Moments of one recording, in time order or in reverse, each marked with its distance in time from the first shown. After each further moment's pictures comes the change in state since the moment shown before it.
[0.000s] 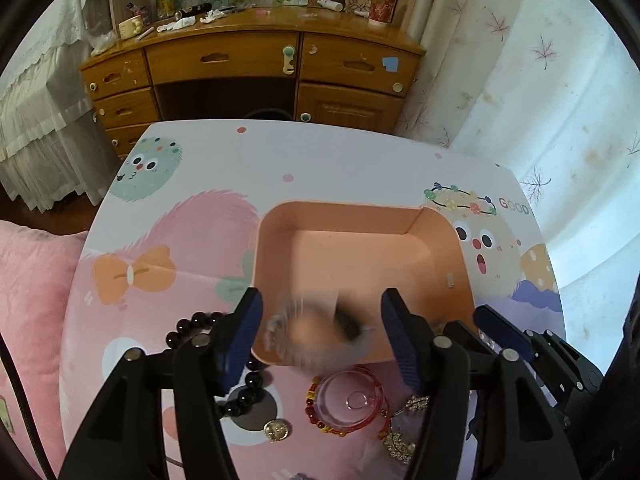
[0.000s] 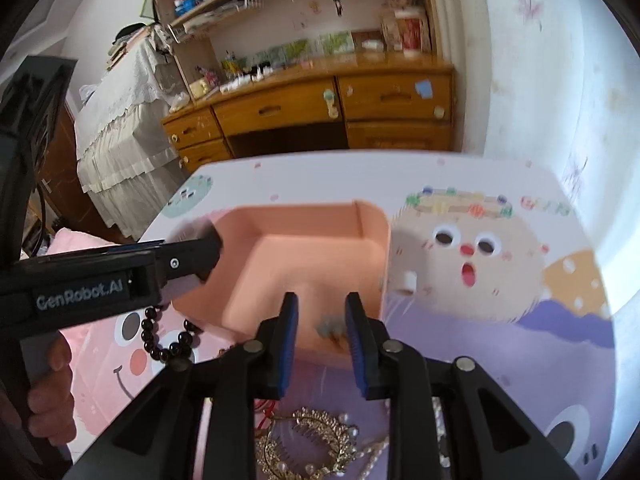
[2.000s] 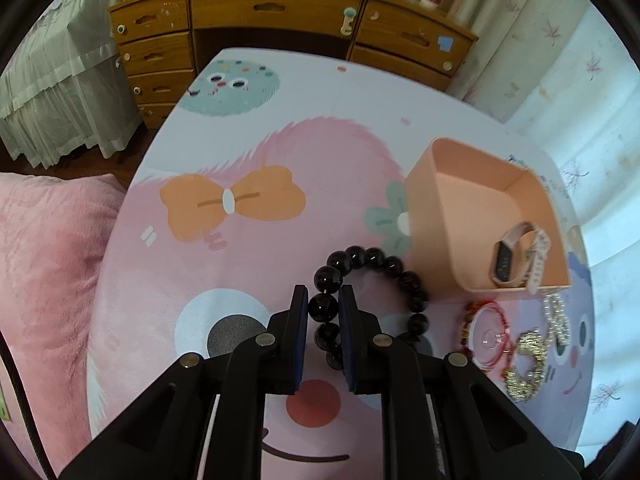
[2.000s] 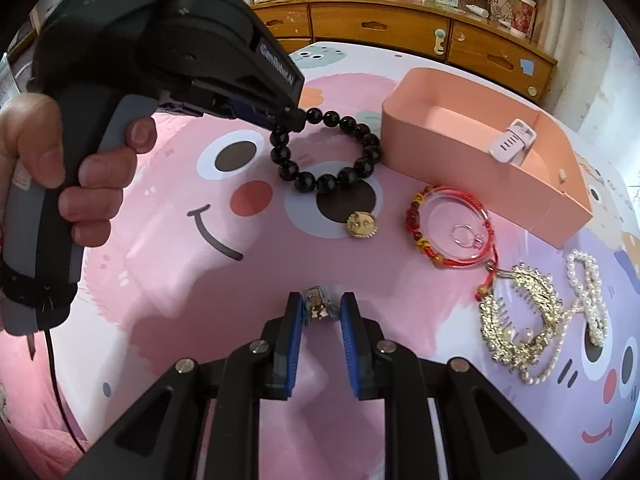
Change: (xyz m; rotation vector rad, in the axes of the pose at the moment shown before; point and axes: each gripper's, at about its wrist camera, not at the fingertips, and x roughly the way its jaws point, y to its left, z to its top) left arm 0.015 0.129 -0.044 -0.080 0.098 -0.021; right arm 0.011 0.150 -0.105 -0.282 0.234 0.046
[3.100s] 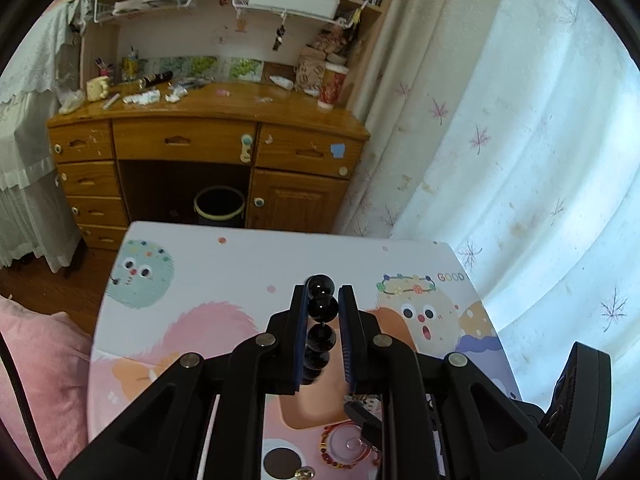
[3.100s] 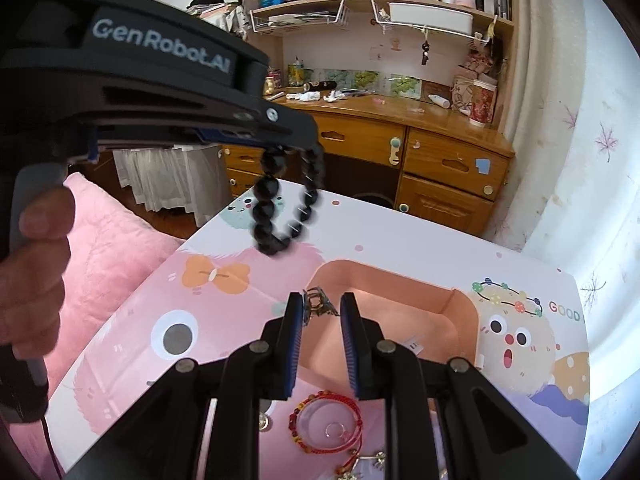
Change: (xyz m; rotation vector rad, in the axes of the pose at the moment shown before) left arm -0.099 -0.093 0.082 0.168 -0.320 -0.232; right arm -0.057 -0.066 0.103 0.006 -0.320 -0.117
